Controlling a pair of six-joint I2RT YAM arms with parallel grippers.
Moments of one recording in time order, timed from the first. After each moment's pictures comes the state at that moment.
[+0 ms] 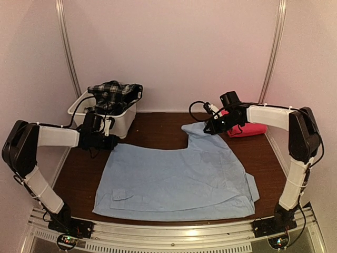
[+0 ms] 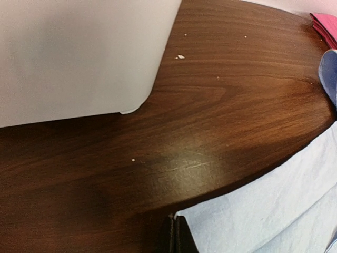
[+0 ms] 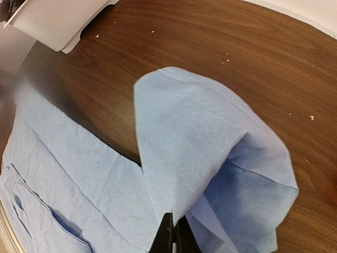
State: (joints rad) left arm -0.29 1.63 0.87 -0.02 0.15 -0.12; right arm 0.41 1.89 1.44 -0.42 -0.35 0.05
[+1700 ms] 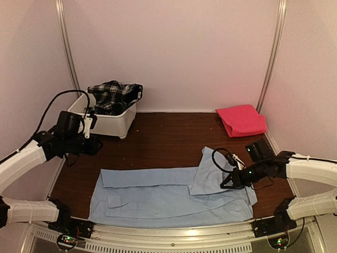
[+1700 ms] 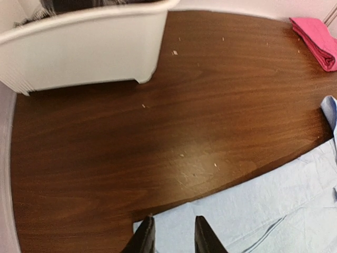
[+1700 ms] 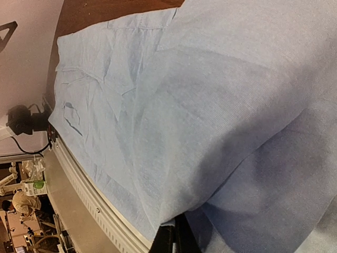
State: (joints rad) left arm -0.41 0.98 0.80 -0.53 -0.05 -0.18; right arm 0.57 1.07 0.52 -0.41 -0.56 0.52
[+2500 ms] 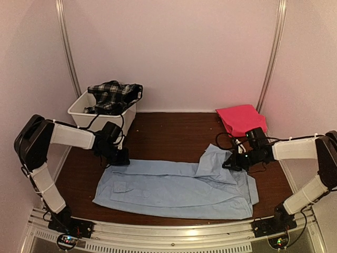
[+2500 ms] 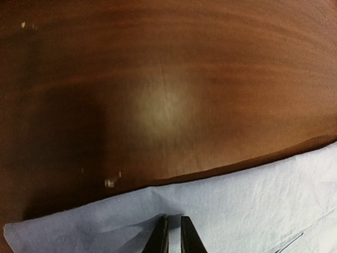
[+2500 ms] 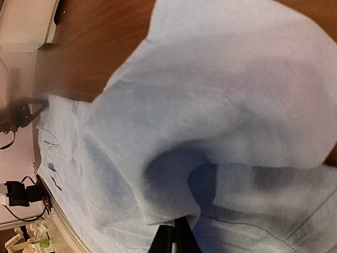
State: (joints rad) left arm -0.48 1.72 0.89 -0.27 0.16 -0.42; right arm 0.32 1.43 0.60 -0.16 -0.52 0.52
